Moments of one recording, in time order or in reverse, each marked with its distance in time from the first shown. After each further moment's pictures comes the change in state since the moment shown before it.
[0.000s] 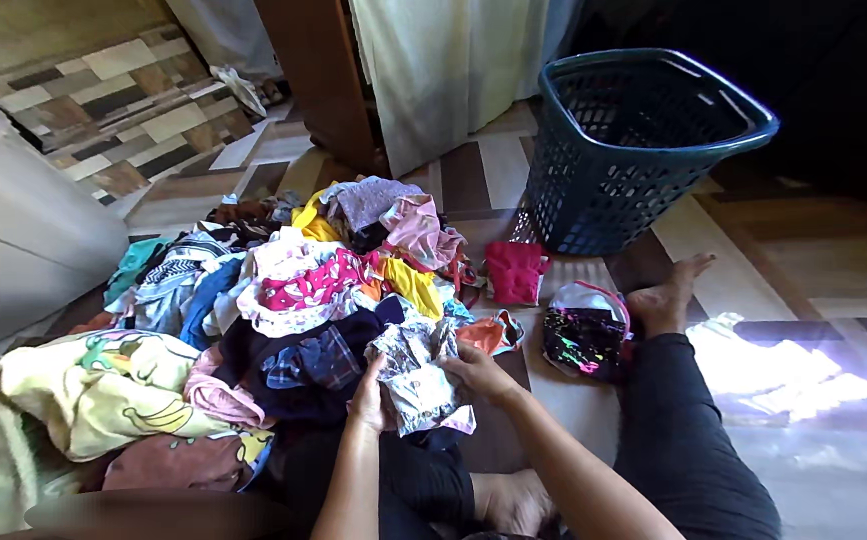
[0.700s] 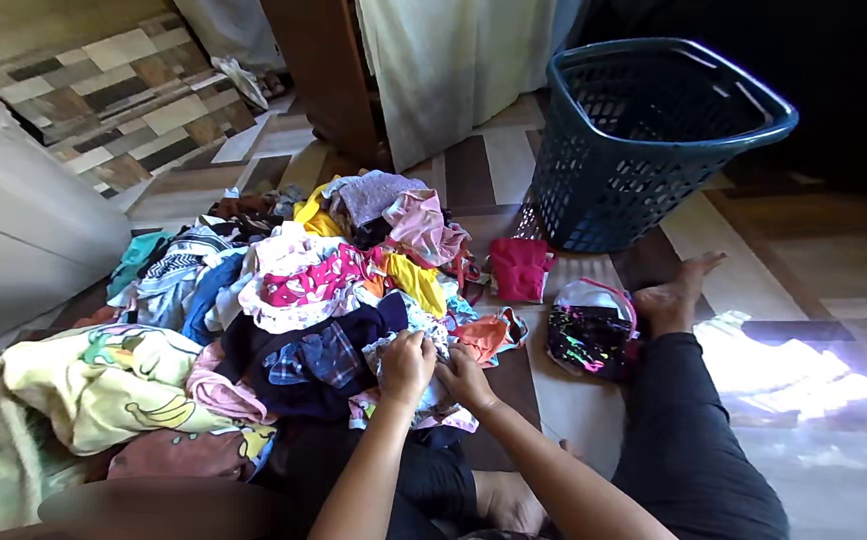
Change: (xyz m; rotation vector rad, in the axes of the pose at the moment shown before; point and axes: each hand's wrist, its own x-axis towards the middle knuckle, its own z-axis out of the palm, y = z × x) left_hand 0.016 0.009 0.047 1.395 -0.018 0.559; right_hand 0.010 0.033 0.026 -0.483 0.205 -0.112
